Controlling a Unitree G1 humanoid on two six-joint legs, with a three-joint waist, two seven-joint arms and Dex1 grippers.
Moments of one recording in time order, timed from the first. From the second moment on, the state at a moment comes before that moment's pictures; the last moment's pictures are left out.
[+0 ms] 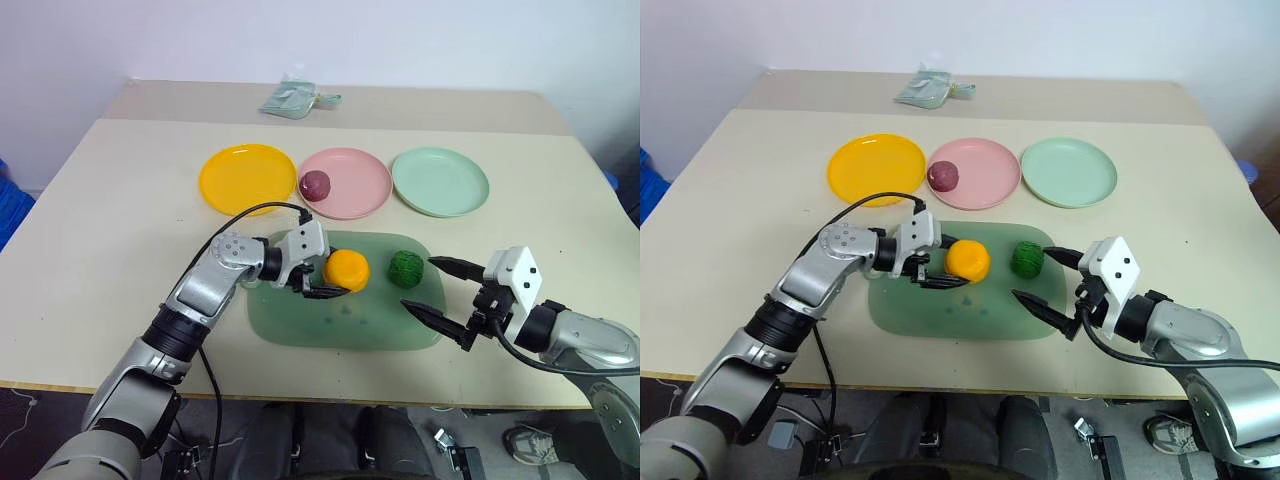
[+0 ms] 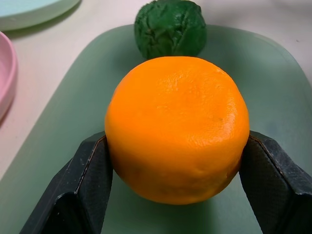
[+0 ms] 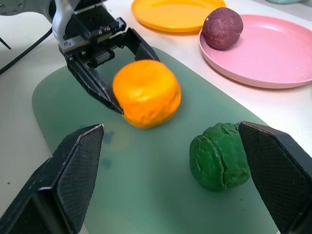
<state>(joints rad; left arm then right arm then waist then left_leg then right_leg) -0.62 0.42 -0.34 0.10 -0.18 0.35 -1.06 0.13 -0.74 -0.24 -0.65 0.61 0.57 0.72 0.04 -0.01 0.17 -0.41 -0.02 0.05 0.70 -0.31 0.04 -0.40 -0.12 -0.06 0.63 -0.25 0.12</state>
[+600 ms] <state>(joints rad) -0.83 0.41 0.09 0.72 -0.12 0.28 -0.43 -0.01 -0.73 -0.18 -0.50 0.55 0.56 0.71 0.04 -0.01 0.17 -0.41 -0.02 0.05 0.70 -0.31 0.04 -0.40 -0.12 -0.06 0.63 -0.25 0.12</state>
